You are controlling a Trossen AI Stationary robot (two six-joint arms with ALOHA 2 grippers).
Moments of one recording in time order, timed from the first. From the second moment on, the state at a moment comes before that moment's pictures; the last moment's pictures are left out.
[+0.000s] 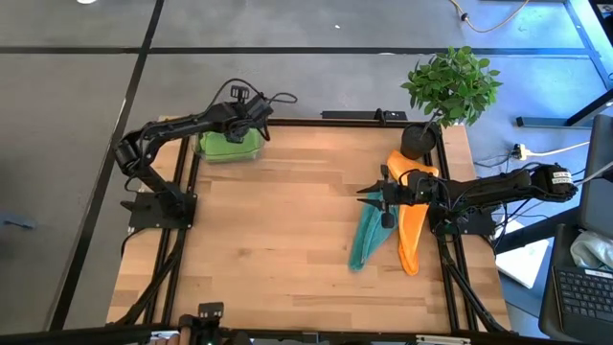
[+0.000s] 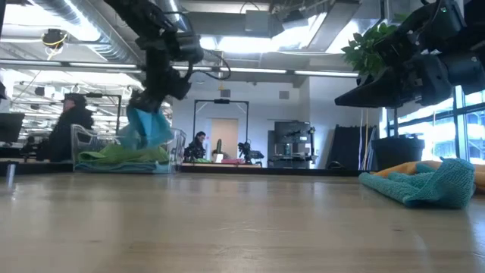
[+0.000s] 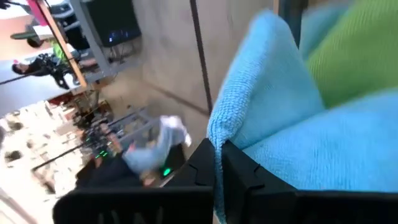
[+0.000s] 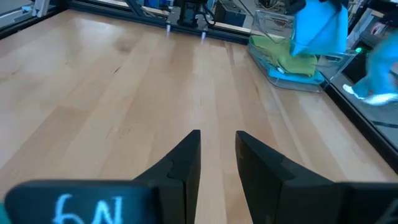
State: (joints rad) left arm 0.66 1.57 1.17 -0.72 -0.86 0.87; right arm -0.08 0.95 0.16 0.54 -0.02 -0.21
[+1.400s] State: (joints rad) left arm 0.66 1.41 1.10 -0.78 -0.41 0.63; right arm -0.03 1.38 0.34 0.71 0.01 -0.17
